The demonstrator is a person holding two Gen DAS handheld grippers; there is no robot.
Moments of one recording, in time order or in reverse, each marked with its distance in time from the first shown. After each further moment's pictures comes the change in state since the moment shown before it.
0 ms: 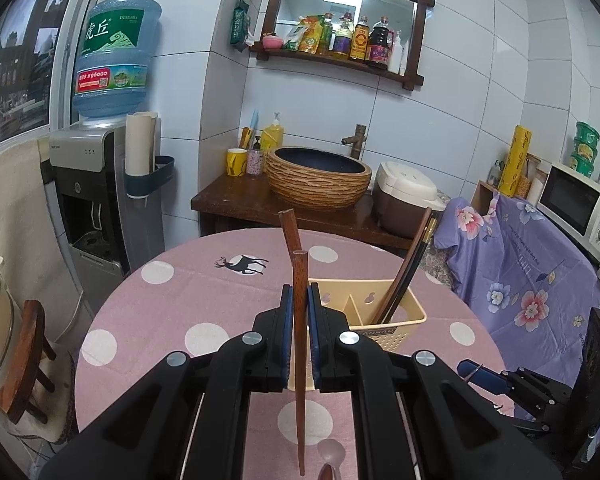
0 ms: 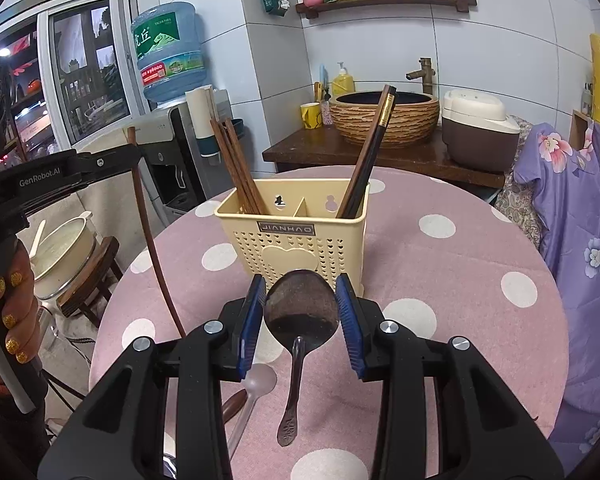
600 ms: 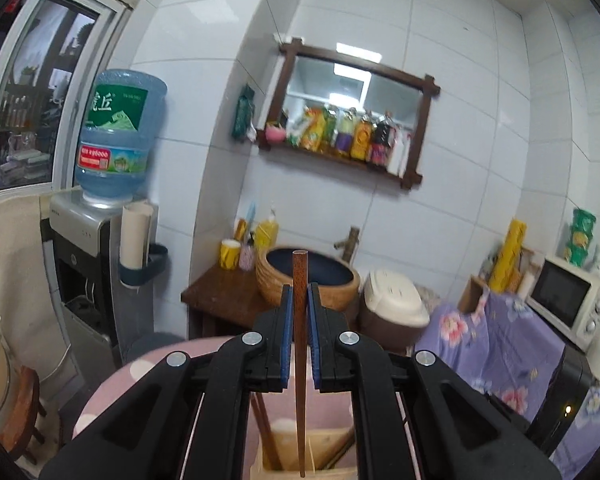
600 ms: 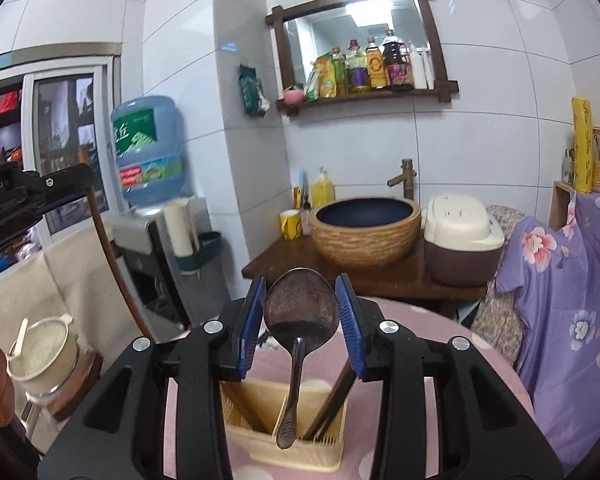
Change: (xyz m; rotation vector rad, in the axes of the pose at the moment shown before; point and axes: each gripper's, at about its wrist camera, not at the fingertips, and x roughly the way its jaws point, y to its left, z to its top) left arm -0.026 -0.026 0.125 -0.086 -0.295 0.009; right arm -0.009 0.001 0.154 0.017 -0.320 -0.089
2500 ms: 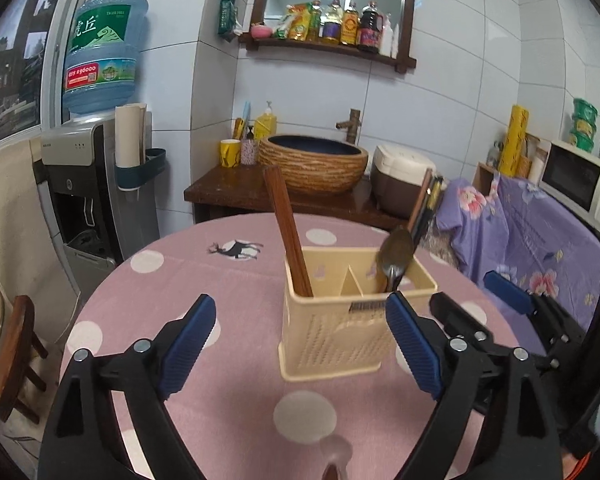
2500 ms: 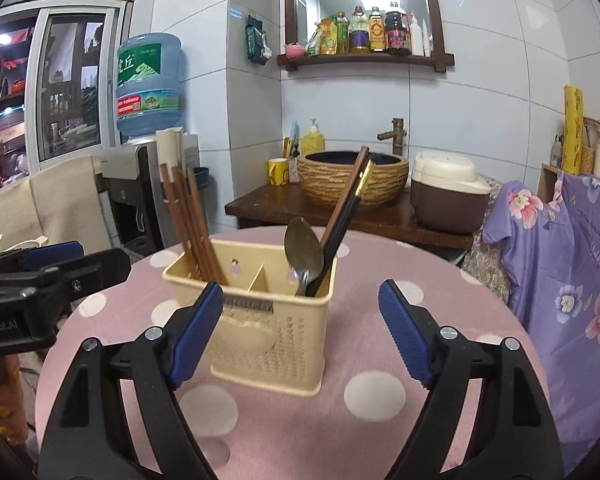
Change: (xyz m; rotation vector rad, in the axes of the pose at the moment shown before) left arm 0.002 0.029 -0.165 0.150 0.320 -0.002; right arm -0.017 0.000 -0.147 -0.100 0.098 -0.060
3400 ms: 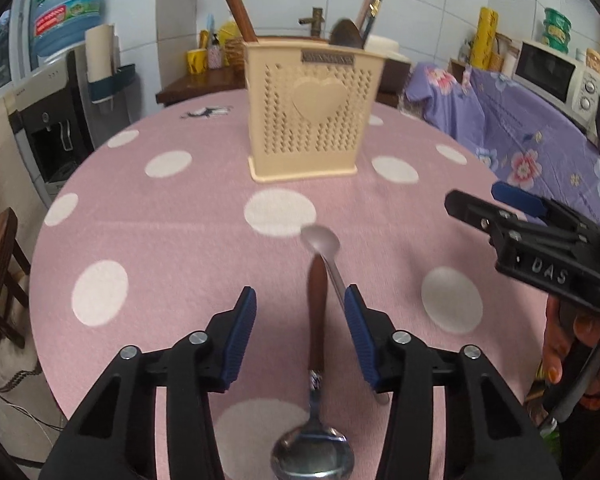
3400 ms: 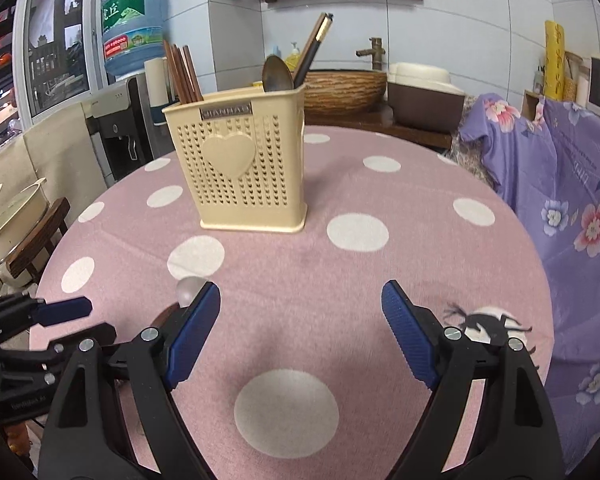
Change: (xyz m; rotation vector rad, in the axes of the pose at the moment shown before) left arm -0.015 -0.010 -0.142 0.109 0.307 -0.073; right arm -0.042 -0.016 -0.116 0.067 0.243 -0.037
